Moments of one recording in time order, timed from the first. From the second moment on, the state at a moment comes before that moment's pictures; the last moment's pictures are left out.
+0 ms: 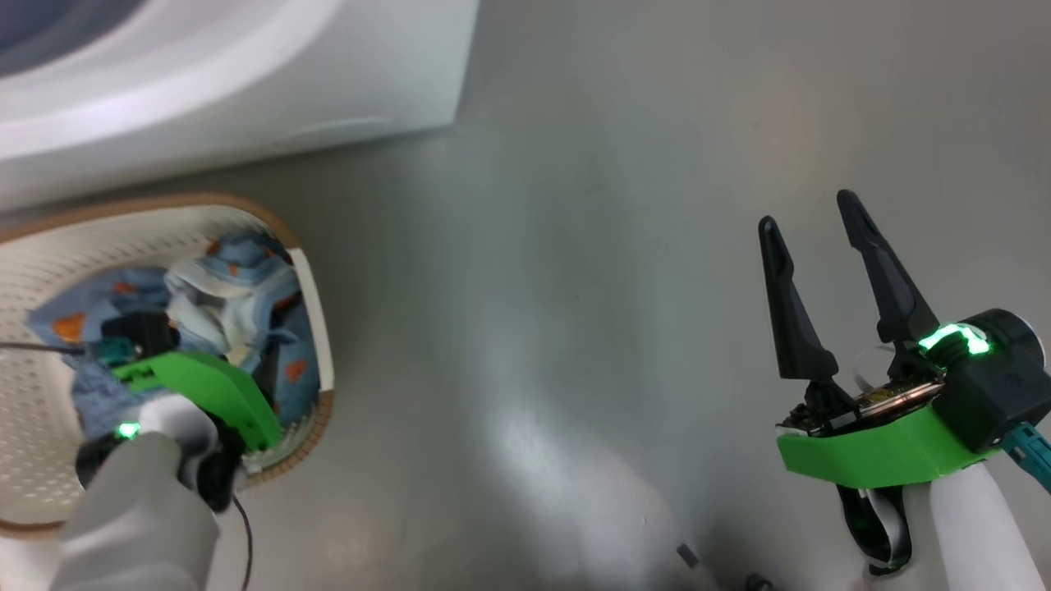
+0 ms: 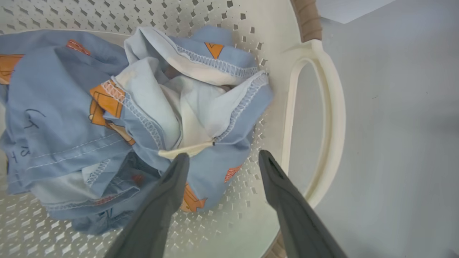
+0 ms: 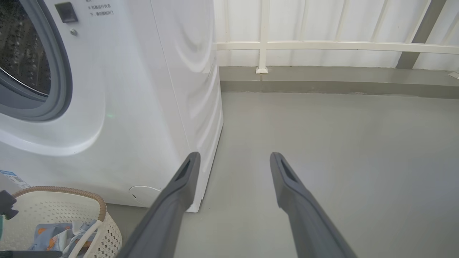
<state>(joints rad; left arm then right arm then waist) -0.77 0.14 -0.32 1.15 -0.68 -0.13 0.06 -0.25 -0.06 0.06 -0.14 0.14 0.13 -0.25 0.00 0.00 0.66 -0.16</state>
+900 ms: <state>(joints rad) -0.95 0.22 -0.34 1.27 -0.78 -0.13 0.02 -0.30 -0.05 0.08 -0.20 0.18 0.13 -0.26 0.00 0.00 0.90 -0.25</state>
